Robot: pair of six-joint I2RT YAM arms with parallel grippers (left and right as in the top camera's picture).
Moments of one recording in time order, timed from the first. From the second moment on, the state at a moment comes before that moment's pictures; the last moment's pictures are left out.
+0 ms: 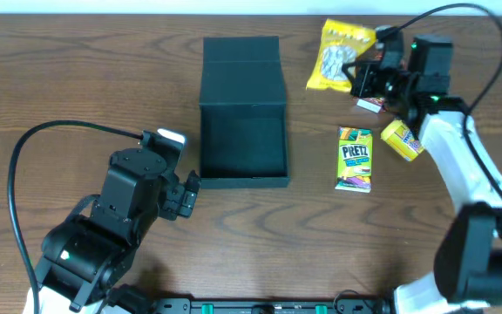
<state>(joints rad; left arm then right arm) -0.49 0.88 1.08 -0.99 -0.22 -0.04 -0.01 1.70 1.25 -0.18 -0.61 0.22</state>
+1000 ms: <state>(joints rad) -0.49 0.88 1.08 -0.99 -0.22 -0.04 0.54 1.77 1.26 -0.26 -0.42 0.44</state>
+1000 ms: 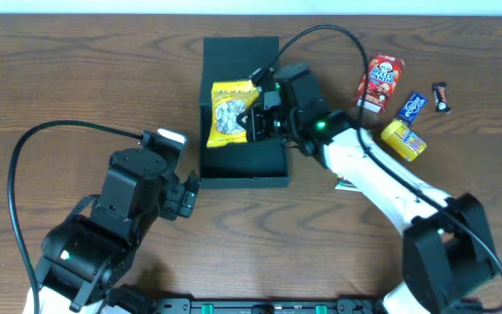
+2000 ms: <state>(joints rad) -0.49 0.88 1.08 -0.99 -0.22 -0.04 0.55 1.91 1.26 -0.19 -0.47 0.45</state>
